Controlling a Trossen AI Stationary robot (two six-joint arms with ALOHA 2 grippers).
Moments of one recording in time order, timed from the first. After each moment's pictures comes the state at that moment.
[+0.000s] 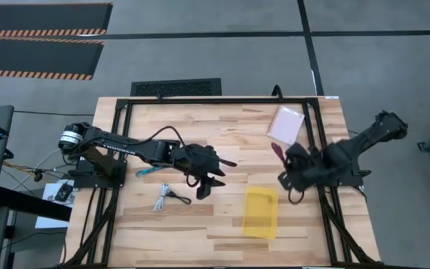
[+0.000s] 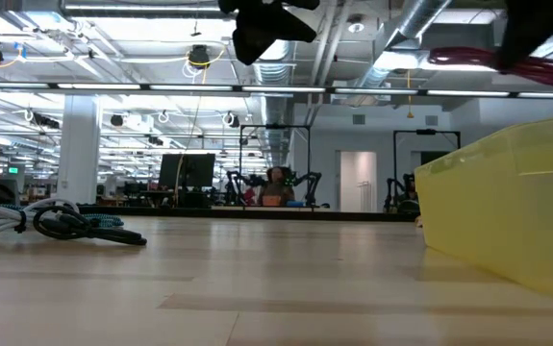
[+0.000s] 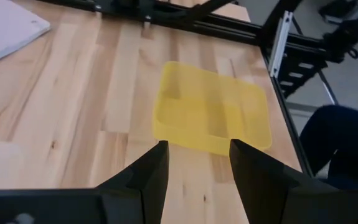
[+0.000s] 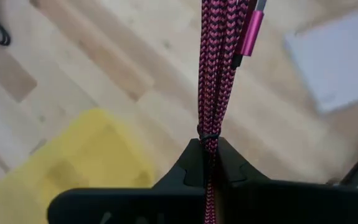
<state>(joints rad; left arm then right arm) -0.13 1.59 1.25 -0.25 0.09 -0.26 0.51 1.14 1.13 -1.32 0.47 1.32</state>
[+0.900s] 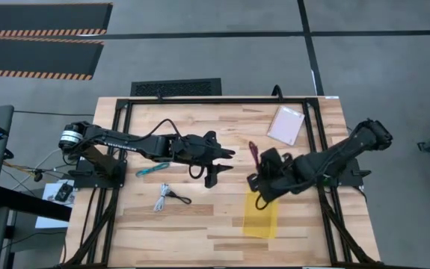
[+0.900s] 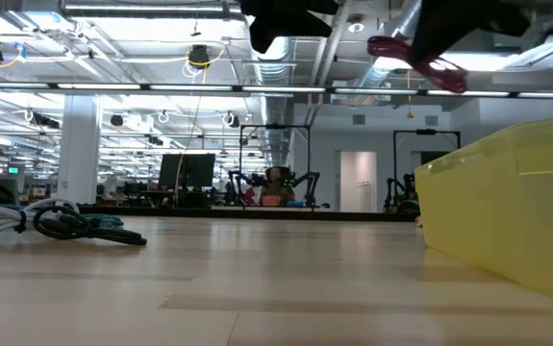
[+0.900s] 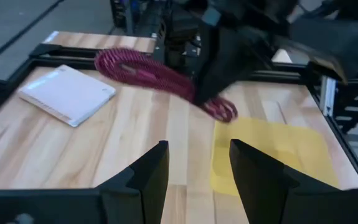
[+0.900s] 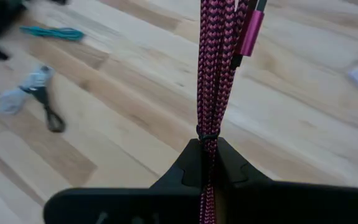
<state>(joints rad) -0.08 1.59 1.25 -0.10 -0.07 -0.11 0.45 1.46 1.30 -1.10 0.63 1.42</state>
